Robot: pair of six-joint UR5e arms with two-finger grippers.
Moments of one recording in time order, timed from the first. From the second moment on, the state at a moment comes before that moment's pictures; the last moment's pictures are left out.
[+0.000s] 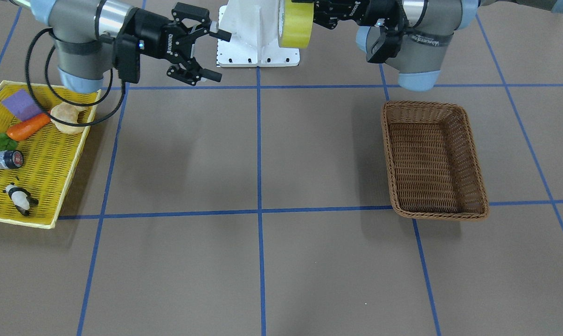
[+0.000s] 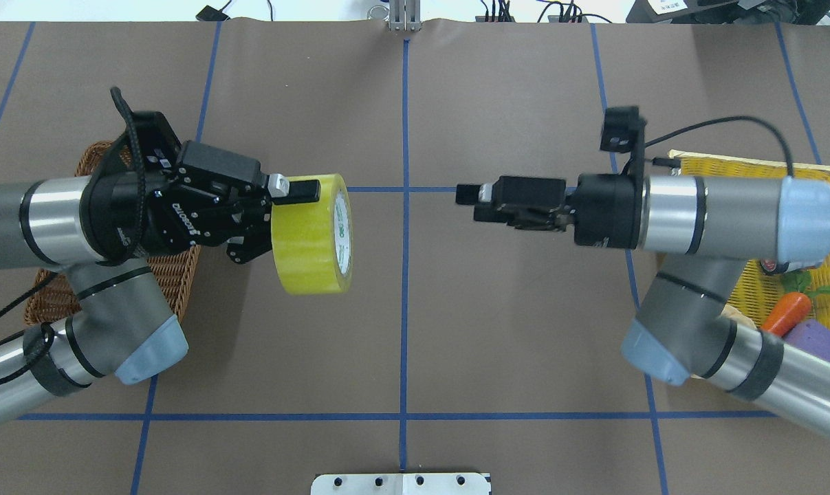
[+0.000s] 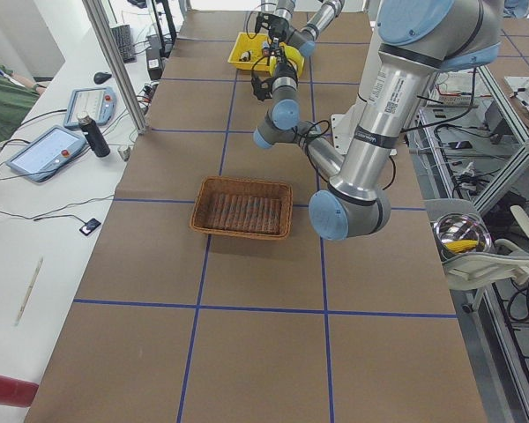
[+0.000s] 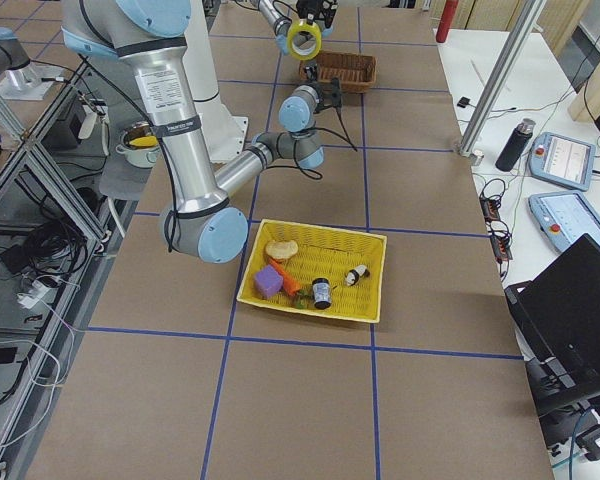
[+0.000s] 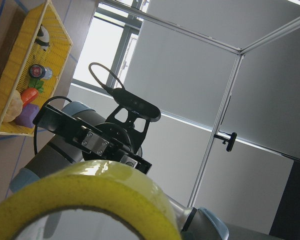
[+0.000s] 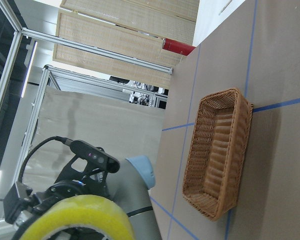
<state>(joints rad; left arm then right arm) -0.65 -2.00 -1.73 -3.44 -1.90 -2.29 0.69 -1.23 1.74 -0.02 1.97 1.65</state>
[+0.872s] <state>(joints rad) -0.73 -1.89 -1.88 -2.86 -1.60 -1.57 1.11 -1.20 1.65 -0.58 2.14 1.10</state>
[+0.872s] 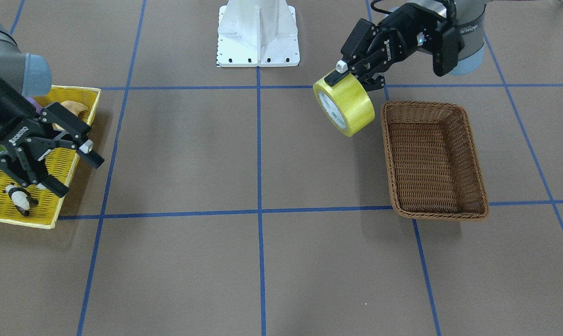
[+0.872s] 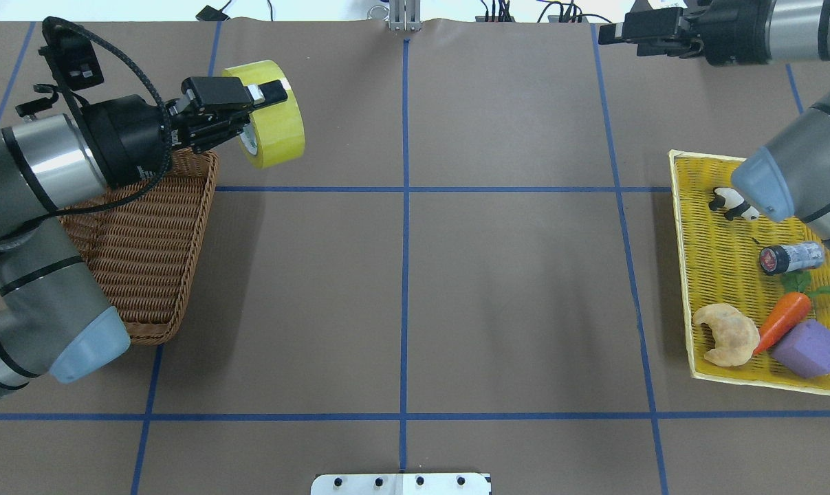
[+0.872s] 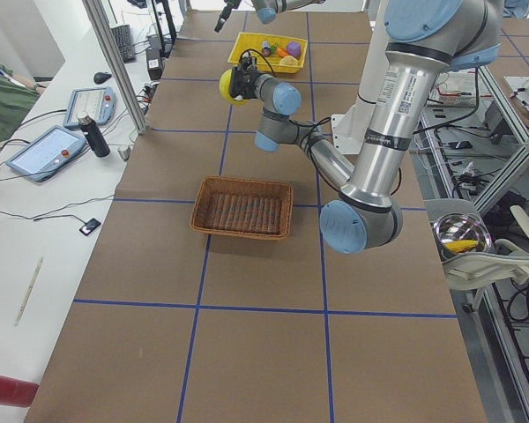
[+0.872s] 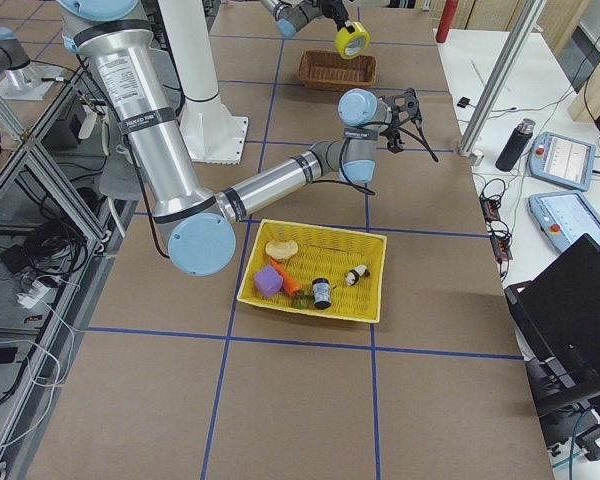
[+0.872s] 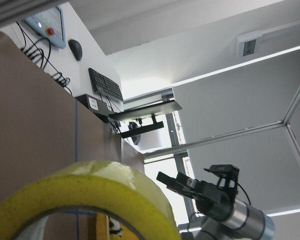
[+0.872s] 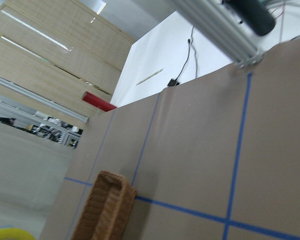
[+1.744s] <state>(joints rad) -0.87 -1.84 -2.11 -1.76 -1.60 -0.89 1.29 -1.21 1.65 -1.49 2.22 0.18</state>
